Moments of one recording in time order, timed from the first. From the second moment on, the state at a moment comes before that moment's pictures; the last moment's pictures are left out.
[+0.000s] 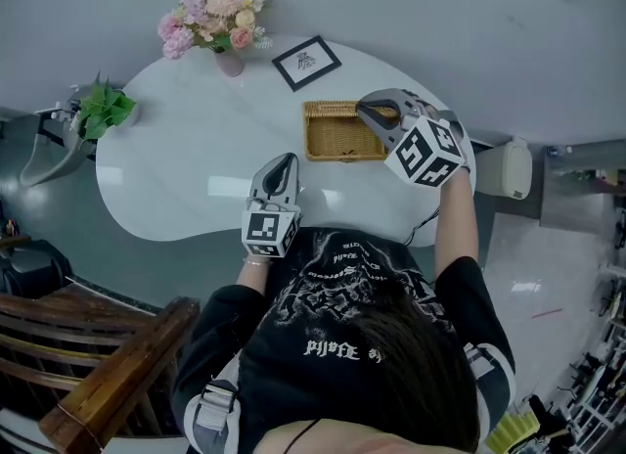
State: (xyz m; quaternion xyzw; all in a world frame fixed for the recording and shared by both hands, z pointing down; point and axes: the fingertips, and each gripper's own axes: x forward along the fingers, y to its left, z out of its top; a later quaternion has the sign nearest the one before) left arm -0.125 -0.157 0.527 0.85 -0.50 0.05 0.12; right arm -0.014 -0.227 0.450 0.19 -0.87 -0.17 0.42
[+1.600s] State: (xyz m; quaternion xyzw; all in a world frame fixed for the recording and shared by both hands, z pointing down) left arm -0.134 -0.180 0.536 0.84 -0.51 0.05 0.17; right arm -0.012 -0.350 0.457 0.16 -0.85 -0.16 0.47
